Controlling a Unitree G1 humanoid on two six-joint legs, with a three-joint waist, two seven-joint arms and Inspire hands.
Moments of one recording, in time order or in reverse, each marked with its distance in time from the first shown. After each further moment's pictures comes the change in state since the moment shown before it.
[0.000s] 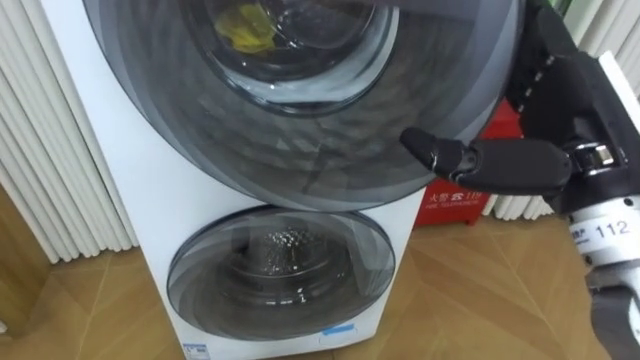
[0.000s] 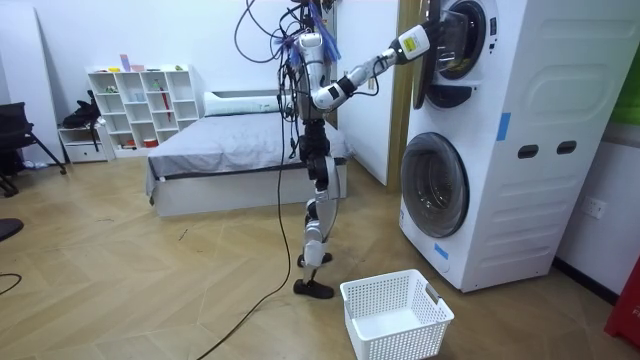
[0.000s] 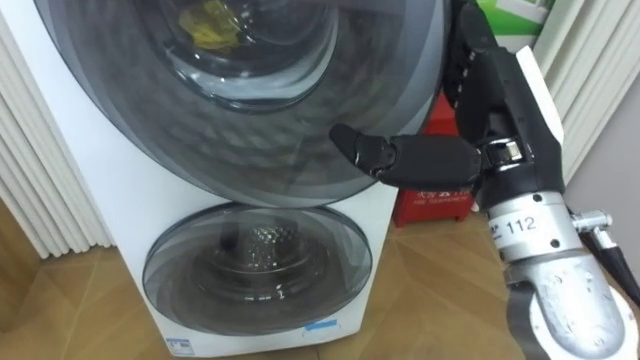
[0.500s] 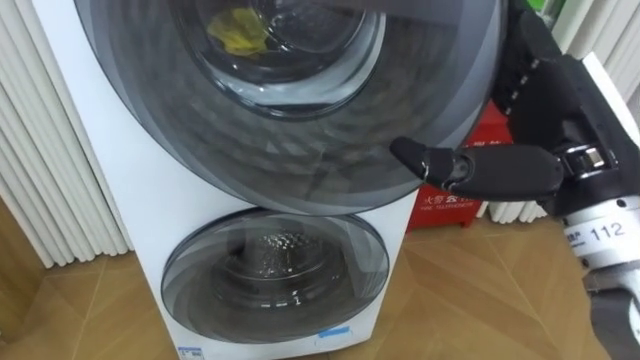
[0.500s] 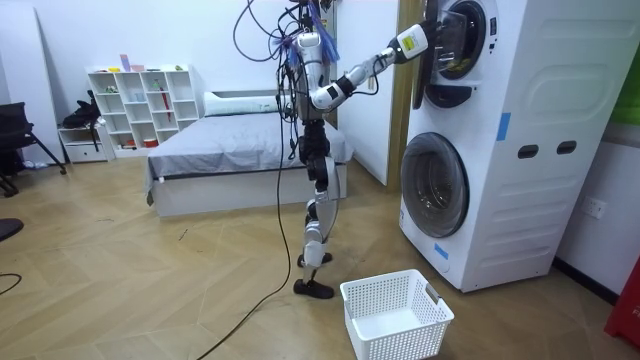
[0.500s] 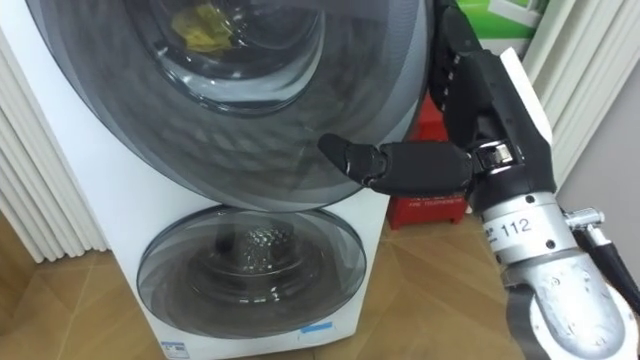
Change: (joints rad) left arm 0.003 0.002 -0.001 0.012 0.000 0.000 0.000; right arm 0.000 0.000 0.000 0.000 0.004 0.000 0.057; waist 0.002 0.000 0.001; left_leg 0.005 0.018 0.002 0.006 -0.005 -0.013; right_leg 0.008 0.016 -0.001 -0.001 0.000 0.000
